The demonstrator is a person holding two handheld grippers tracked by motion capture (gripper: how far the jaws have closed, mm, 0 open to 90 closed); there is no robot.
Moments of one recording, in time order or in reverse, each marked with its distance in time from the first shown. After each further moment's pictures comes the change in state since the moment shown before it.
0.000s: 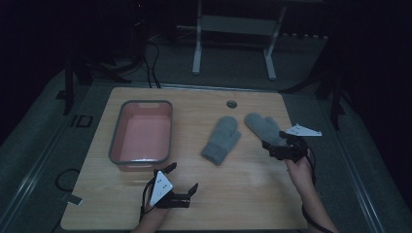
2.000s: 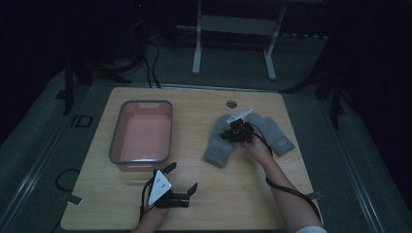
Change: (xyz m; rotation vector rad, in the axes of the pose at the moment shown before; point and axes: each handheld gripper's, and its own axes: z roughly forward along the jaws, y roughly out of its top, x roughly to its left) left arm 0.002 0.000 -0.001 -0.006 -0.012 -0.021; right arm 0.066 0.051 0.148 0.264 0.376 -0.361
